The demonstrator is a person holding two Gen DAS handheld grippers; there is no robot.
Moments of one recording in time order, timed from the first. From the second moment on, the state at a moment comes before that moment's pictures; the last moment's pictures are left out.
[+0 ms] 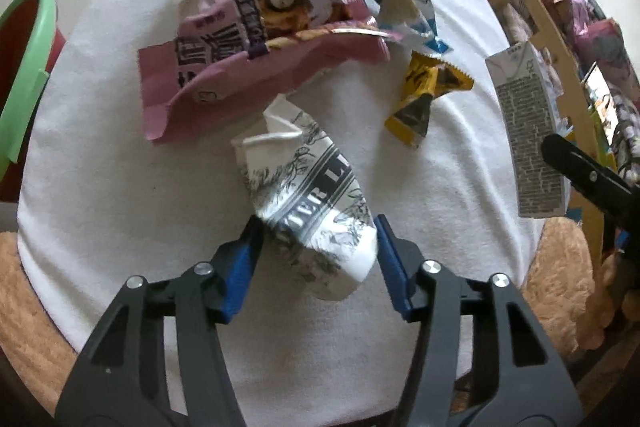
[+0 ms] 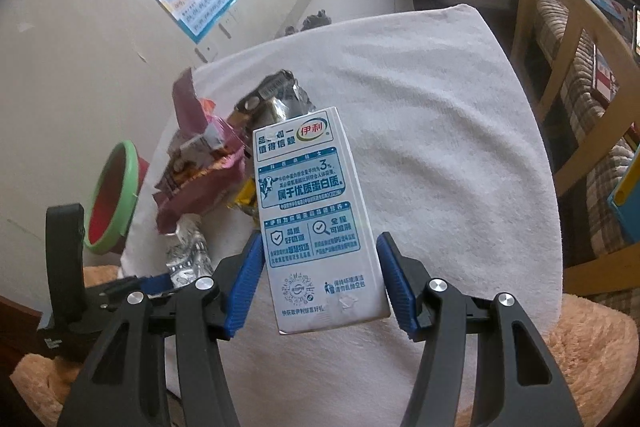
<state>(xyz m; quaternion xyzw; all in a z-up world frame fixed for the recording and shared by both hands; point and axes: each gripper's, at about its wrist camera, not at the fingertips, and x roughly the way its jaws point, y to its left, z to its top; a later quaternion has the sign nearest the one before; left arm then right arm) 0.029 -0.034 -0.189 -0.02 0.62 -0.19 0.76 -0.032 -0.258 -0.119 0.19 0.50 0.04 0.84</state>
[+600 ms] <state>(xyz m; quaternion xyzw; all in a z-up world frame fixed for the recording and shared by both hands) 0.029 0.011 -0.102 -0.05 0.50 -0.18 0.85 -0.028 -0.225 -0.084 0.18 0.46 0.07 0.87</state>
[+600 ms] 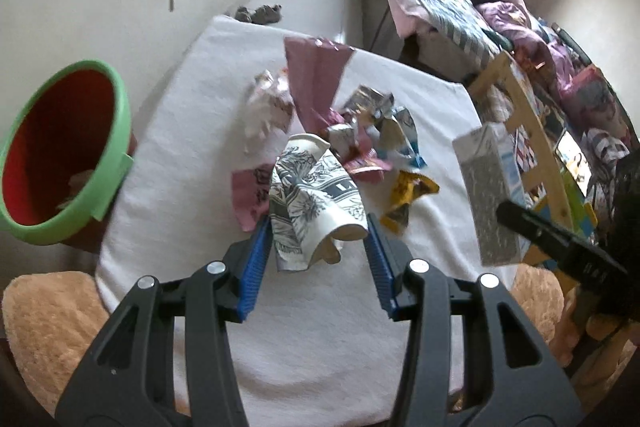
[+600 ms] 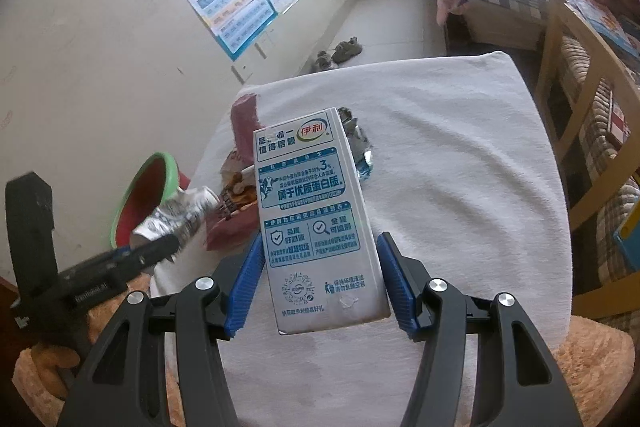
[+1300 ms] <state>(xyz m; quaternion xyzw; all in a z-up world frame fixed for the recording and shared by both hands) 0.037 0.083 -0.085 -0.10 0.46 -0.12 0.87 -0.007 -0.145 -0.070 0.12 0.47 0.14 0.86</state>
